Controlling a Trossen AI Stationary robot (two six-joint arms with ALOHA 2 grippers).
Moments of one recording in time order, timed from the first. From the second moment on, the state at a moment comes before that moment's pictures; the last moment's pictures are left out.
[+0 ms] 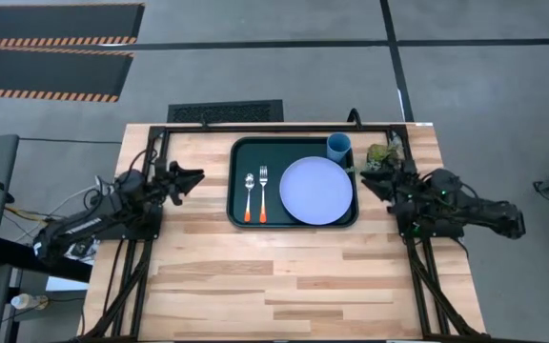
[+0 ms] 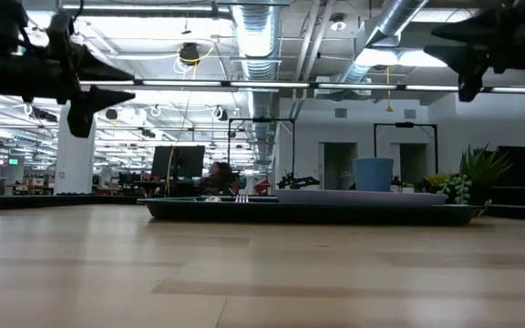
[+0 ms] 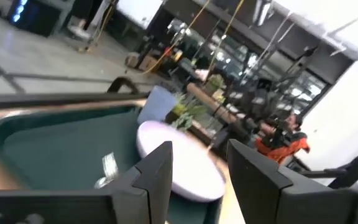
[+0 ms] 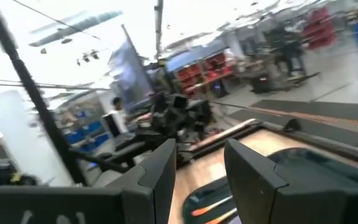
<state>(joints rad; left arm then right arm) 0.48 0.01 0.01 0.06 0.14 -0.63 -0.21 0.00 0.13 0.09 0.00 0.42</state>
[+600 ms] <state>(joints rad) 0.19 0.01 0.01 0.05 -0.18 -0.61 -0.11 0.01 0.01 0.16 0.16 0.36</state>
